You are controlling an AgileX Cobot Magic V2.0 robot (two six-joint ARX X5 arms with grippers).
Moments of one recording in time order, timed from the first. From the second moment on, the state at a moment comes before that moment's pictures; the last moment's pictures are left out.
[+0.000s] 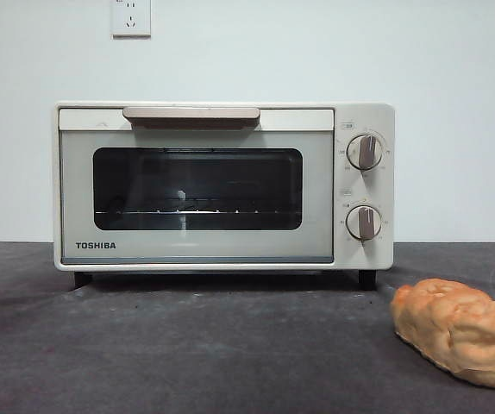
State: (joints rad) left arm -0.02 0.62 0.87 -0.94 0.47 0.02; right arm 0.06 0.66 0.90 -1.03 -0.44 -0.01
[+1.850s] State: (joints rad) left arm -0.02 0.62 0.87 -0.94 0.47 0.02; right arm 0.62 1.23 0.58 -0.34 0.05 0.35
